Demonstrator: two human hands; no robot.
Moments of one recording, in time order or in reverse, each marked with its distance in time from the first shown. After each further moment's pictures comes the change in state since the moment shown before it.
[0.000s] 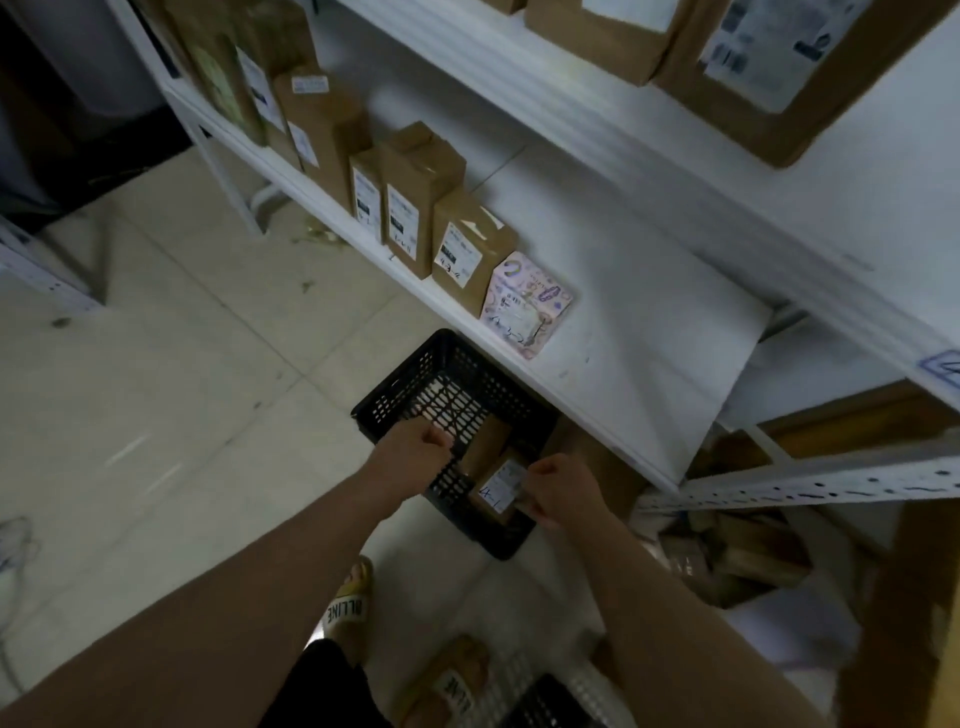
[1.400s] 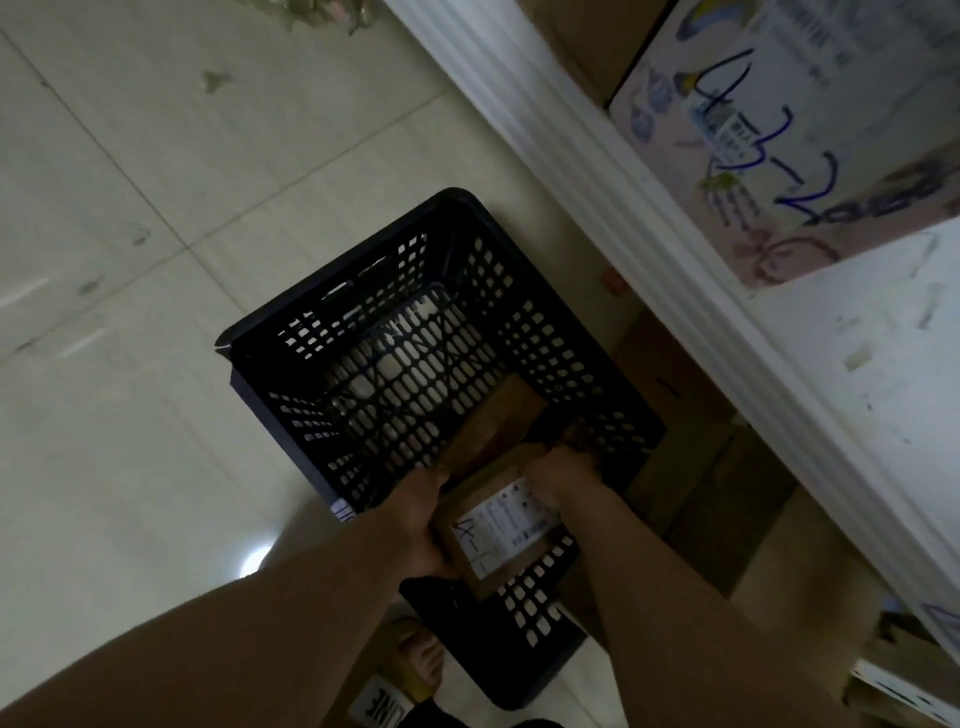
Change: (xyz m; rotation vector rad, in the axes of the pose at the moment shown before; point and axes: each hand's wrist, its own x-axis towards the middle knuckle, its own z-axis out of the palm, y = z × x) left_hand 0.371 -0.259 0.184 -1.075 -0.265 -0.916; right_hand 0.423 0.094 0.168 -0.504 -0.163 0.288
